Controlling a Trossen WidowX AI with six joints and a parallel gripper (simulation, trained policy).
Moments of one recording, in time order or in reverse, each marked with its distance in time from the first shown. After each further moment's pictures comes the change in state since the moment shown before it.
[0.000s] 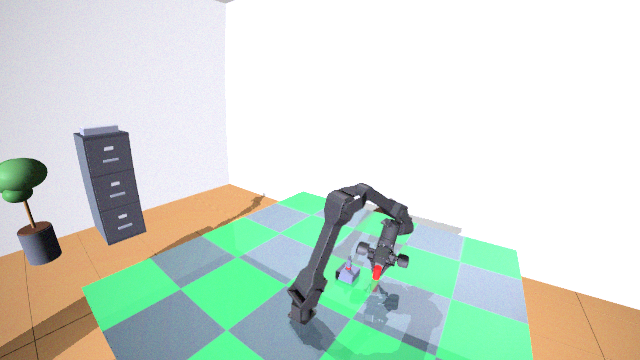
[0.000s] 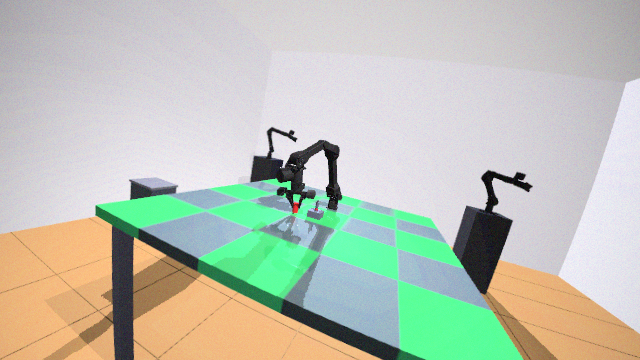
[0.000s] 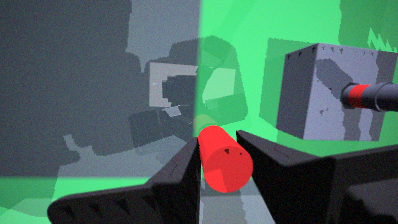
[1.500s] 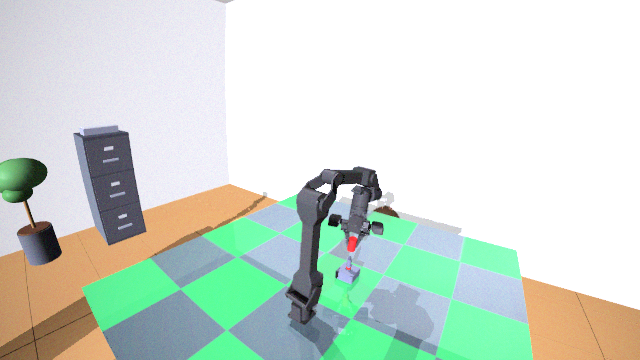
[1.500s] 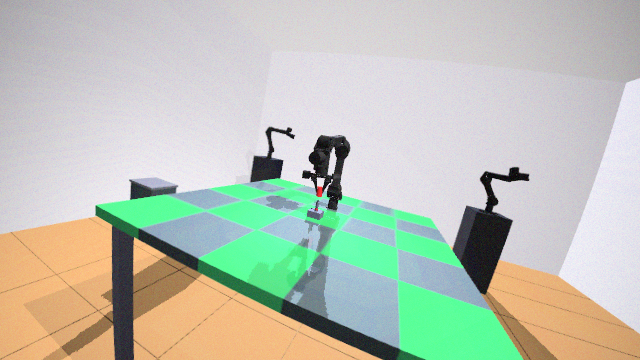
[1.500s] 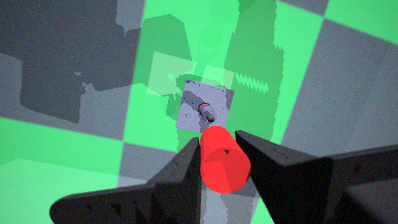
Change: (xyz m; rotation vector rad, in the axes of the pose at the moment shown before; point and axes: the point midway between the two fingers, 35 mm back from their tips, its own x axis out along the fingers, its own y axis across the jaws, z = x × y) arm -0.089 -0.113 0.024 -0.168 0.025 0.054
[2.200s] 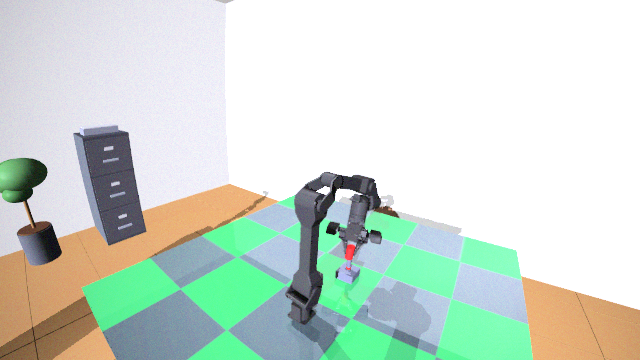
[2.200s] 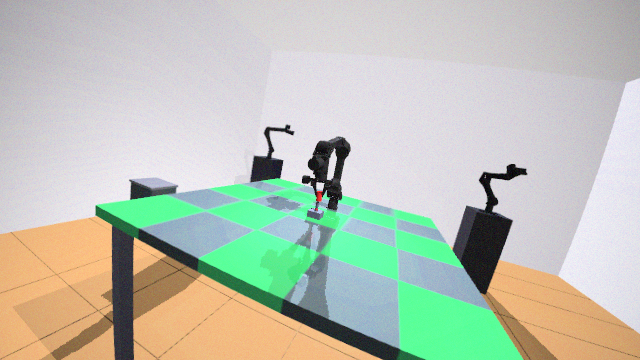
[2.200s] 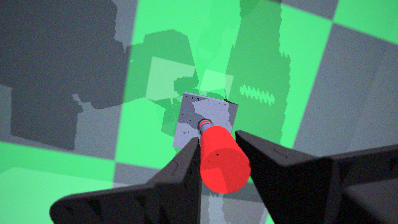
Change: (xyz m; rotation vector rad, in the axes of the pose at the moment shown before) arm 0.027 -0.002 0.010 0.016 -0.022 -0.014
